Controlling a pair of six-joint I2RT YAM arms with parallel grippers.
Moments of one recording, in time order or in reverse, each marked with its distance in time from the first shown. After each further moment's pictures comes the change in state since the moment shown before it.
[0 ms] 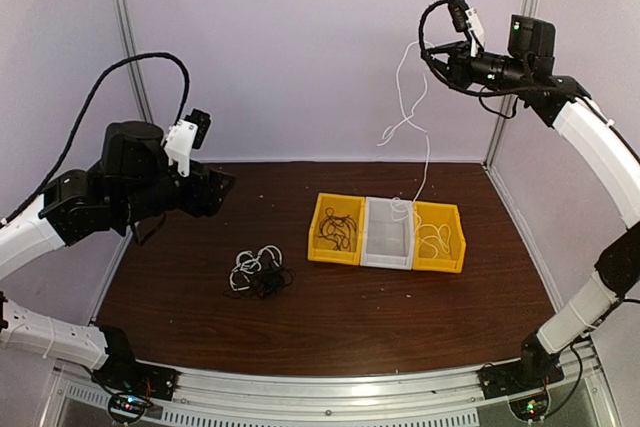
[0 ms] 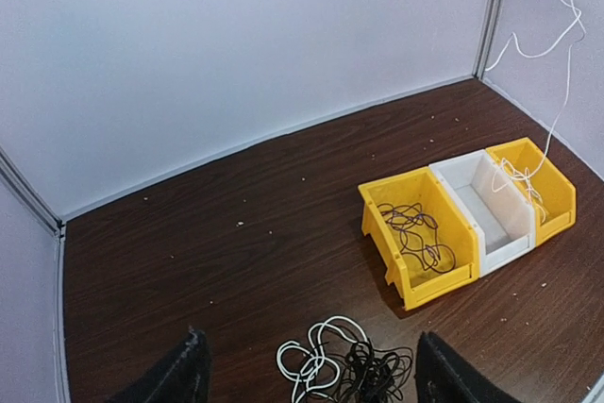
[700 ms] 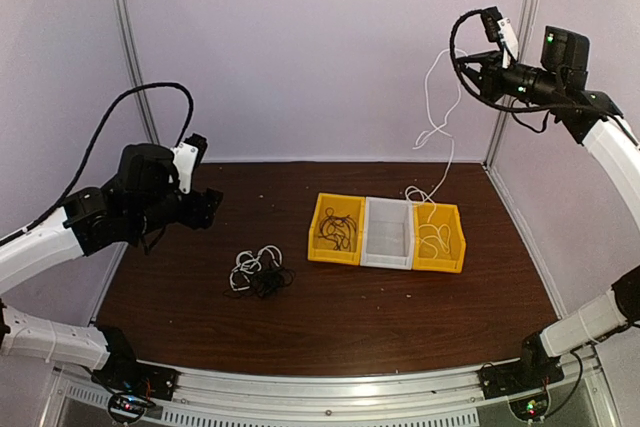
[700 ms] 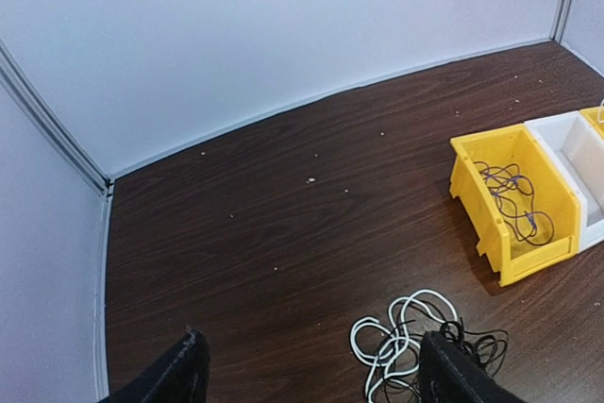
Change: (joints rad) left arm 0.141 -0.002 -0.179 0.089 -0.034 0.067; right arm -0.101 -0.180 -0.162 -0.039 0.048 -0.051
